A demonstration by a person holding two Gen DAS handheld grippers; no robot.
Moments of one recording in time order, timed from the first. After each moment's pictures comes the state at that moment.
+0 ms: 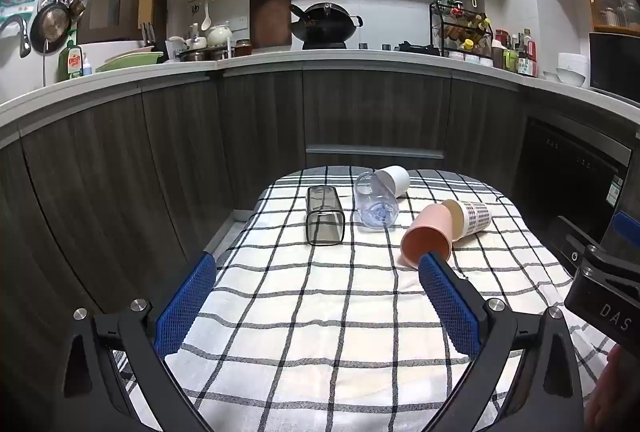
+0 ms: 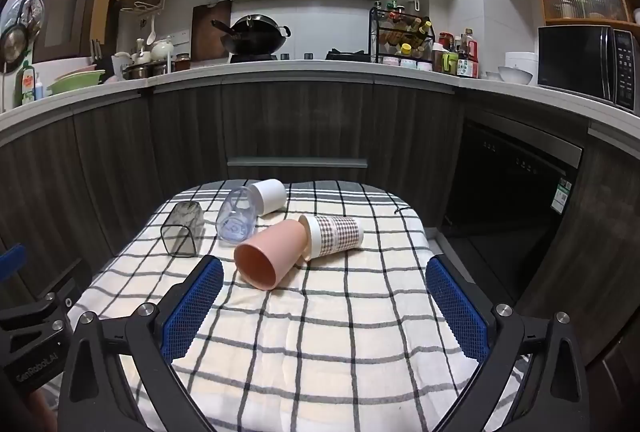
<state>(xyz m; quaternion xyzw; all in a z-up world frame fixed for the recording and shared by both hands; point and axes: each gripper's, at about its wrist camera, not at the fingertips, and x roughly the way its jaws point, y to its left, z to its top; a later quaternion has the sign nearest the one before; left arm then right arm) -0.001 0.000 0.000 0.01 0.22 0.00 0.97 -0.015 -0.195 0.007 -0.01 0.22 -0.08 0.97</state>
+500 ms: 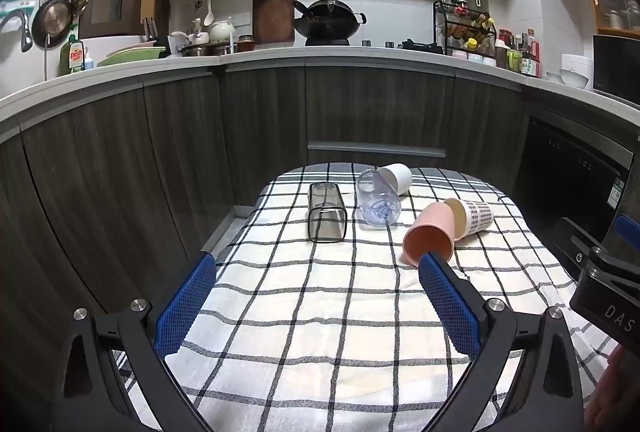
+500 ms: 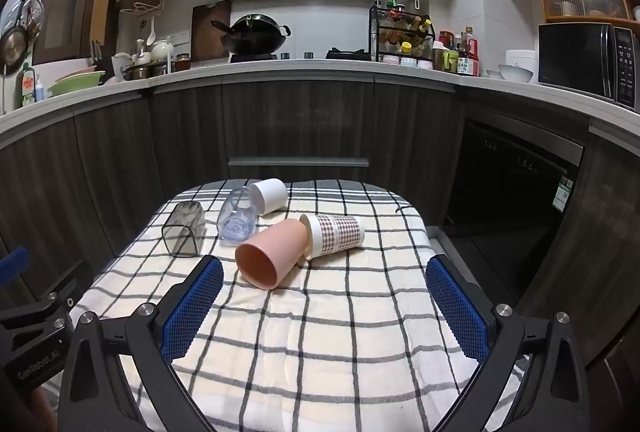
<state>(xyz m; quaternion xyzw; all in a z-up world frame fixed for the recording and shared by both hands) 0.003 0.002 -0.004 0.00 0.23 0.00 0.97 -0.014 -0.195 0.007 -0.01 0.22 -0.08 0.97</state>
